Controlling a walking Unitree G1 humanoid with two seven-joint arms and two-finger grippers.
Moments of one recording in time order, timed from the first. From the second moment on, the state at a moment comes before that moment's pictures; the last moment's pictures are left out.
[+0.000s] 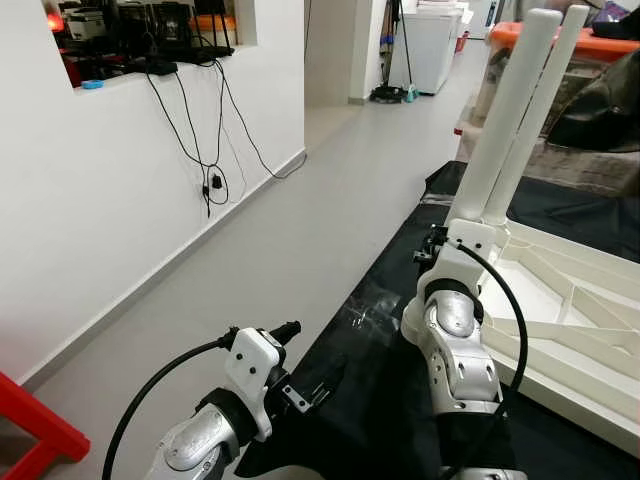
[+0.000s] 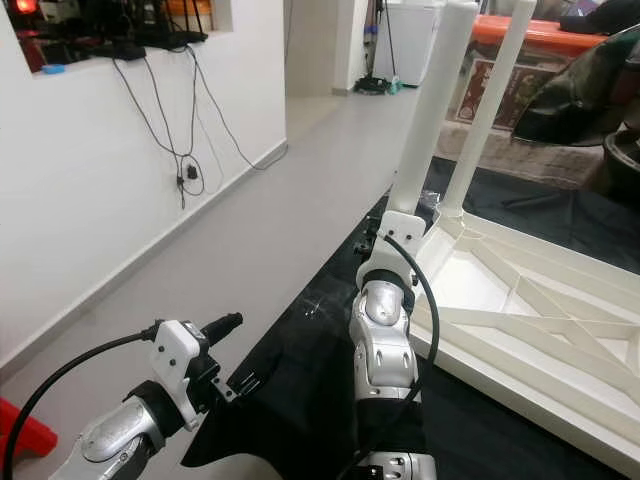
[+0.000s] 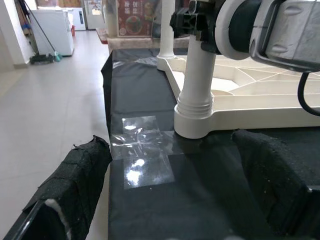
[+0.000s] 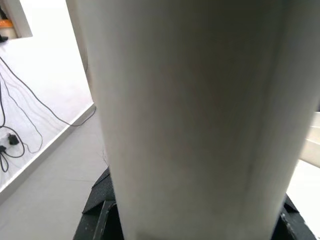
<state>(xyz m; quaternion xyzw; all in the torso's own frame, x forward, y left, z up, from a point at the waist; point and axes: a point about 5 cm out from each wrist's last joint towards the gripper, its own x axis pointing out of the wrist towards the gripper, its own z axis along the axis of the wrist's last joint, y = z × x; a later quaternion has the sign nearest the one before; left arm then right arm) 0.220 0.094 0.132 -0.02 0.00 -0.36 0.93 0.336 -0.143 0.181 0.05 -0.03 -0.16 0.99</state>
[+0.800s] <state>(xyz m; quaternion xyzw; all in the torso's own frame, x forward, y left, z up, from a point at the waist) 0.220 0.089 0.133 -0.02 -0.01 -0.36 0.93 0.326 -0.158 0.187 0.05 0.02 0.44 0.89</state>
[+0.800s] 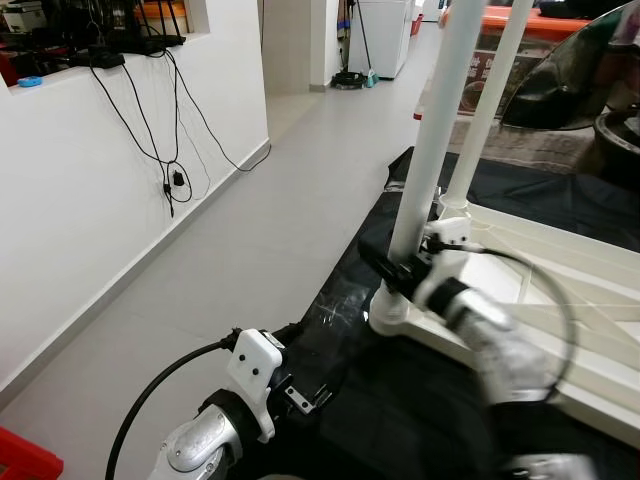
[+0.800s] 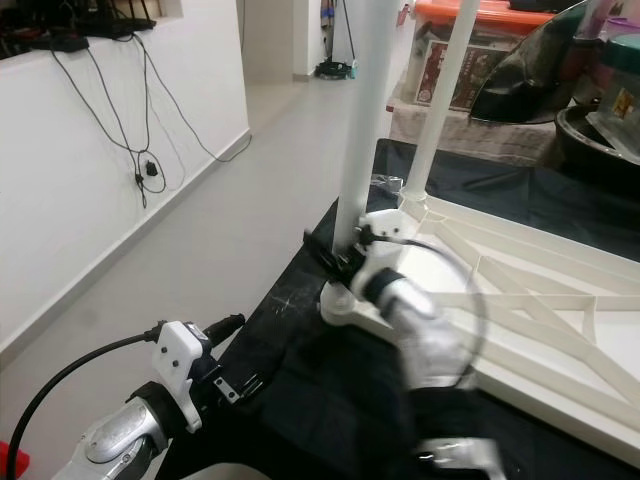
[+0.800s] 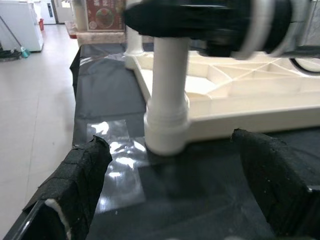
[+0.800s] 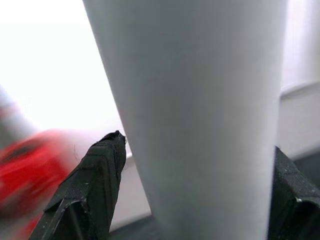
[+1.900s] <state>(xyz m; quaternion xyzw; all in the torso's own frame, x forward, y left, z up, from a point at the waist) 0.219 0.089 0.131 -0.02 -0.01 -0.36 0.93 0.353 -0.131 0.182 0.04 -0.01 0.10 0.99</state>
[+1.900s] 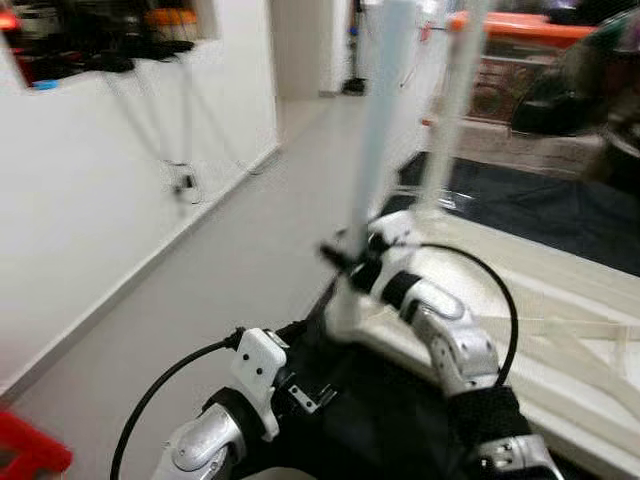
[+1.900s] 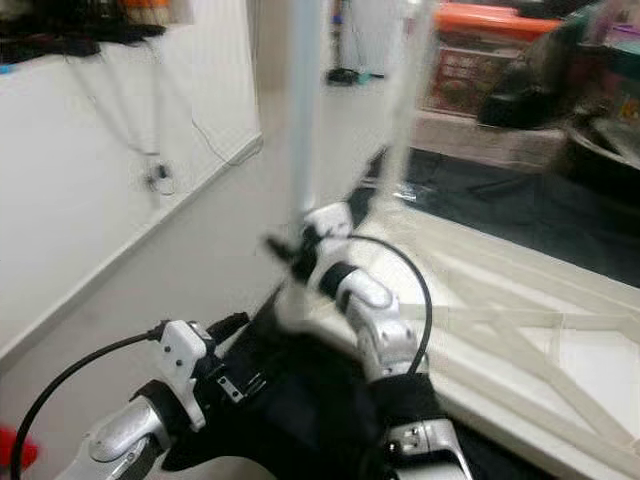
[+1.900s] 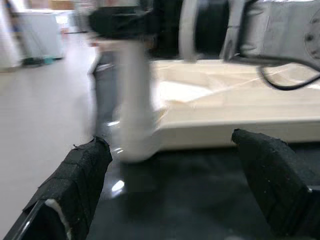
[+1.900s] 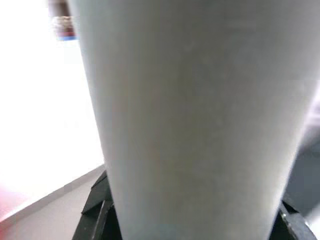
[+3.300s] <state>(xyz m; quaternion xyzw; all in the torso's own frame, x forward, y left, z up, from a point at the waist) 0.221 0.088 0.133 -0.02 -0.01 -0.36 0.93 0.302 -0.125 0.184 0.06 0.04 0.60 0.79</state>
